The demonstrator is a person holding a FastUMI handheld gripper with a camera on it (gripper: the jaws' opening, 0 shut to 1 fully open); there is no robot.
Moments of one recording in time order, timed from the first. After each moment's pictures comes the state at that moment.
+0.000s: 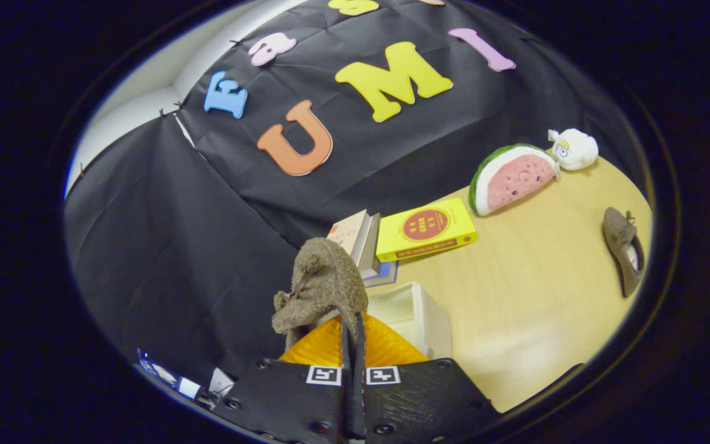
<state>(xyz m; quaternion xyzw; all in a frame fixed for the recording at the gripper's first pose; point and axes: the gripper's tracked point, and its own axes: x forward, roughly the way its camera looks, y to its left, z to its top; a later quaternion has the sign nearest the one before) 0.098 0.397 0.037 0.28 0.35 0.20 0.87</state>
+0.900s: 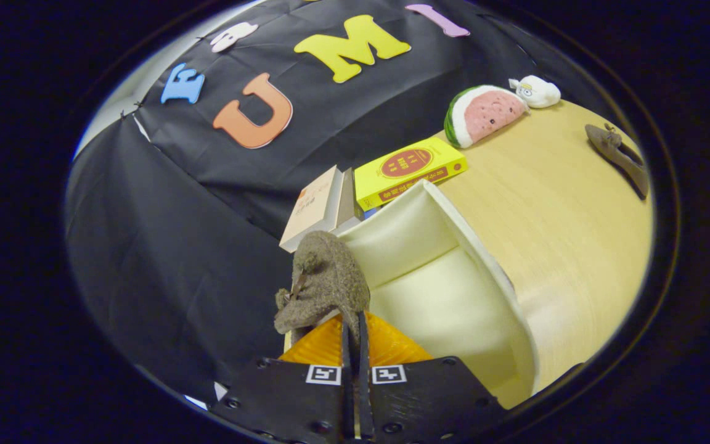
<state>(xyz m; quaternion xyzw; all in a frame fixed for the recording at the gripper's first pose) 0.080 0.475 -0.062 0.31 0.39 0.13 0.86</state>
